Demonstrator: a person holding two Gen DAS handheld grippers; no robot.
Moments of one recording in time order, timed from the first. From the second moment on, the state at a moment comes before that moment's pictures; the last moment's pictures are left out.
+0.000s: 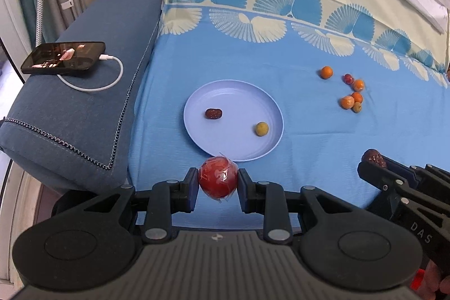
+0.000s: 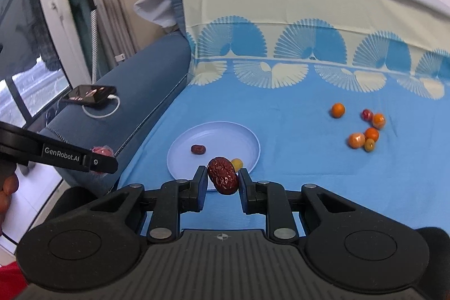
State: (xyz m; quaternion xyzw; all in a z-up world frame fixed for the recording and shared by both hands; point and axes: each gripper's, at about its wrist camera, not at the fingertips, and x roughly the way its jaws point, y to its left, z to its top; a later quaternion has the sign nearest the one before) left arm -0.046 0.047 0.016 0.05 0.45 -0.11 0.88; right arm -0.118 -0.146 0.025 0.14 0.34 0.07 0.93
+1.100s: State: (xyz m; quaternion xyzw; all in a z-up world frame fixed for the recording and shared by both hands) left arm -0.023 0.058 0.003 0.03 0.47 -0.10 0.88; right arm -0.101 -0.129 0.017 0.10 0.37 0.08 0.92
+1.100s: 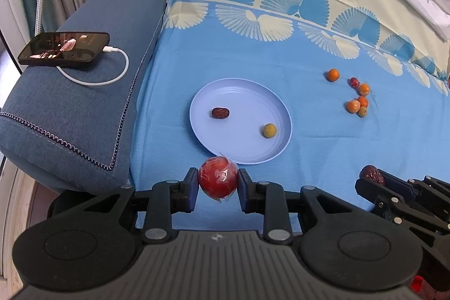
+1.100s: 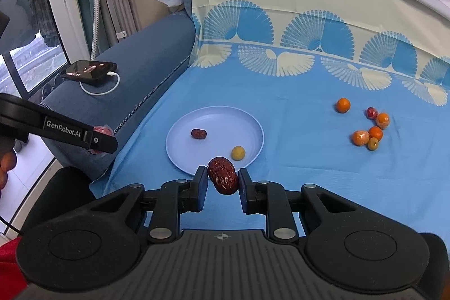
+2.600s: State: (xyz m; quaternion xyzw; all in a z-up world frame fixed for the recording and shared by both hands) left arm 0.140 0.028 -0.077 0.05 0.51 -0.11 0.85; right arm 0.052 -0.125 -0.067 0.06 0.42 0.08 0.90
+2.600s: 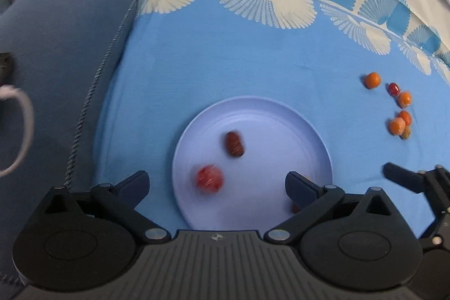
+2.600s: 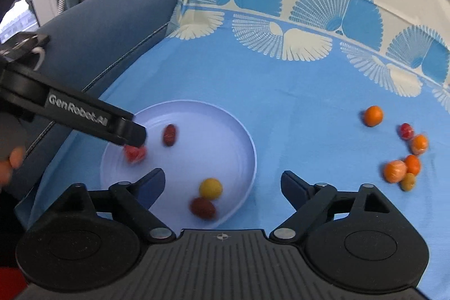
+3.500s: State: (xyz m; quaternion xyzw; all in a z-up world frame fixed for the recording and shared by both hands) left arm -0.059 0.041 0.031 0.03 0.41 -0.08 0.91; right arm -0.142 -0.127 0.046 0.02 0.26 0.07 0.96
